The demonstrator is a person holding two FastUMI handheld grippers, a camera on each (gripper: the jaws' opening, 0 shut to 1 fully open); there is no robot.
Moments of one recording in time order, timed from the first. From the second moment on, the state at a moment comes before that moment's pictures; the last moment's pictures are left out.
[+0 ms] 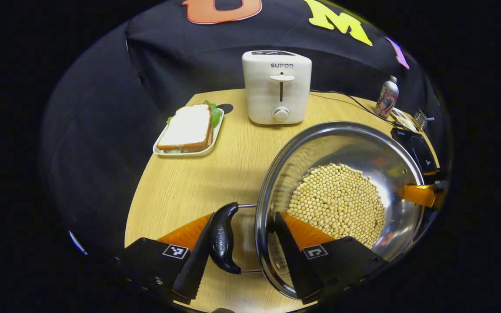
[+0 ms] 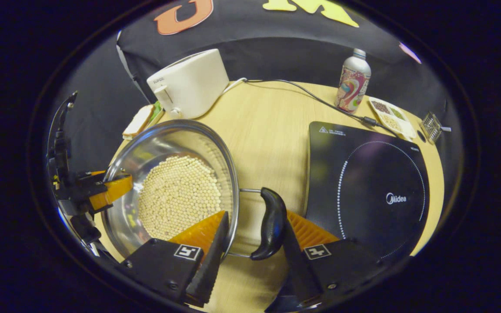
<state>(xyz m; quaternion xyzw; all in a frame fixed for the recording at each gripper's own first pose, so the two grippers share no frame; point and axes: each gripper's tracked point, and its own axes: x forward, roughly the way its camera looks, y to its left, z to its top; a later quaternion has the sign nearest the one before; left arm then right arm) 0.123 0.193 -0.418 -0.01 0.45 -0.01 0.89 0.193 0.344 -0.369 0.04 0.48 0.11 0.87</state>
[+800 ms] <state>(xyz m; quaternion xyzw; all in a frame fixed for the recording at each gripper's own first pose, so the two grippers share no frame) 0.114 0.196 -0.410 -0.03 0.44 -0.04 0.90 0.202 0.321 -0.341 0.08 0.44 0.12 0.88</state>
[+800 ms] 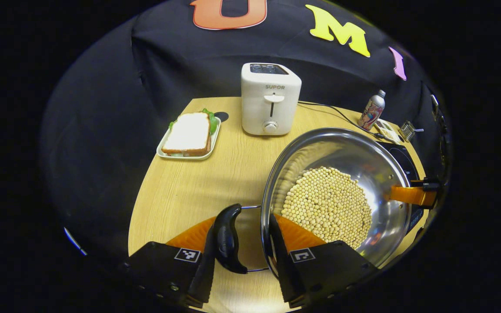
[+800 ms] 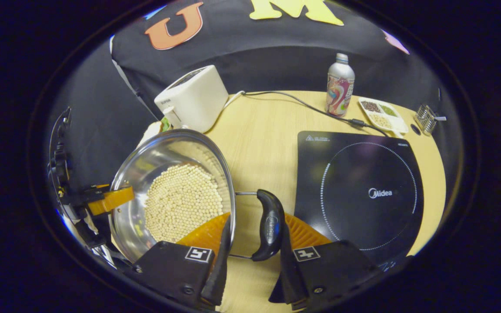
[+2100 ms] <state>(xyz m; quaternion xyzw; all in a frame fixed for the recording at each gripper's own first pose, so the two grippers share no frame) 0.125 0.184 -0.431 -0.04 0.44 -0.11 0.89 0.164 0.077 -0.296 0.10 0.42 0.05 0.90</state>
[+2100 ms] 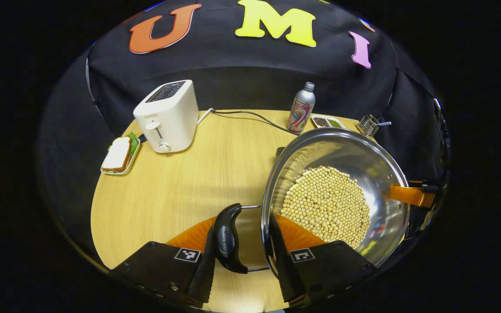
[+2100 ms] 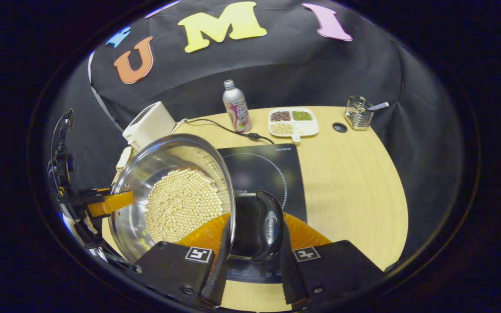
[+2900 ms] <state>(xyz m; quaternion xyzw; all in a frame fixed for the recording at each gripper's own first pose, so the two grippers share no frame) 0.118 0.198 -0.423 -0.06 0.46 -0.09 0.88 0.221 0.002 -0.324 0.09 0.44 0.05 0.89</state>
